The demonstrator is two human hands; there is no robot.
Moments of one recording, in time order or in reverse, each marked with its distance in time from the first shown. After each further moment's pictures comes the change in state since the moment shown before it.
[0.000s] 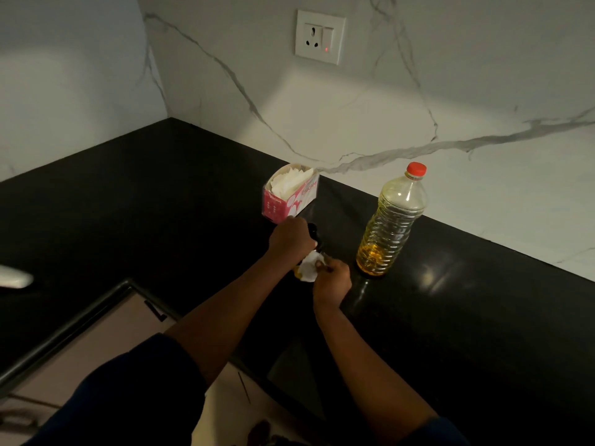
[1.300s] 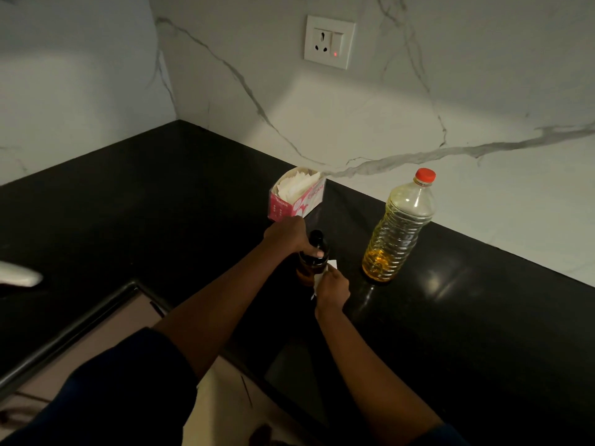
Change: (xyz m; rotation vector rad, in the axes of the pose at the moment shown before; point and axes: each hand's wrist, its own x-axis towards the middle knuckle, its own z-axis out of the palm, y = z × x) left_hand 0.011 -0.008 -0.027 0.091 -0.269 -0.064; right_hand 0.004 -0.001 0.004 0.207 -0.116 0.309
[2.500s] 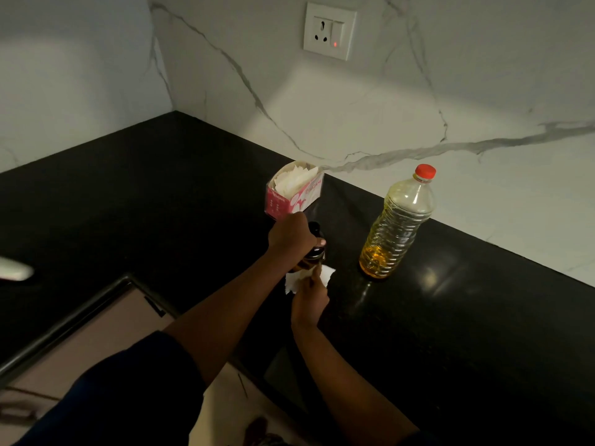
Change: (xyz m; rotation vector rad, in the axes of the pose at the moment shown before) left_hand -0.001 0.009 0.026 -0.147 0.309 0.008; right_hand -0.015 0.037 0.026 -0.158 -0.004 -0.242
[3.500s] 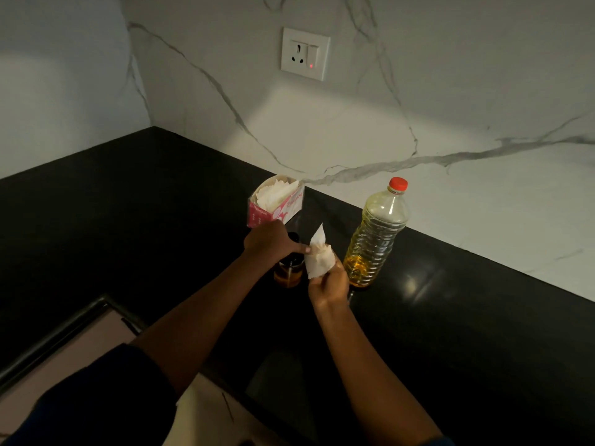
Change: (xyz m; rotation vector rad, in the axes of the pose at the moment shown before) left_hand 0.009 -0.001 -0.019 0.078 -0.123 -0.003; right_hand 0.032 -0.067 -0.062 1.268 -0.136 0.348
